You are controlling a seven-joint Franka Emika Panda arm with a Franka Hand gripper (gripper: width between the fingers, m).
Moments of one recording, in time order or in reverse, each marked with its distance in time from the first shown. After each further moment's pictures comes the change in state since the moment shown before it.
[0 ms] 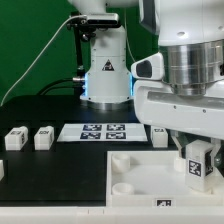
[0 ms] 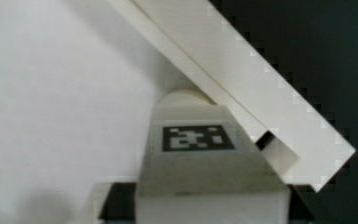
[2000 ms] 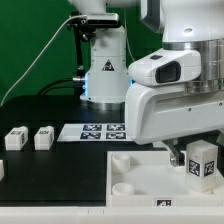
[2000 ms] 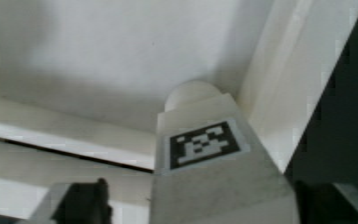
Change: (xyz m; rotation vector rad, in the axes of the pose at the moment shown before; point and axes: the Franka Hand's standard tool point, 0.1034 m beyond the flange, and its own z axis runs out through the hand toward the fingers) arm 0.002 0.000 -0.002 -0.037 0.015 -1.164
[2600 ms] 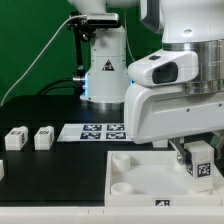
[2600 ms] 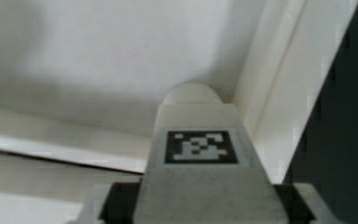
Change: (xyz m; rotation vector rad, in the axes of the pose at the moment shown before) arm 0.000 -0.001 0.001 0.004 0.002 0.144
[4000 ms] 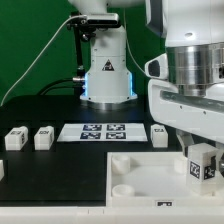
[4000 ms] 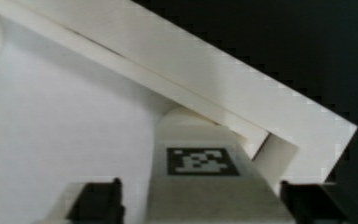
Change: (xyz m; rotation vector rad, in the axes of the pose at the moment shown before) arm 0.001 -0.006 0.004 0.031 0.019 1.096
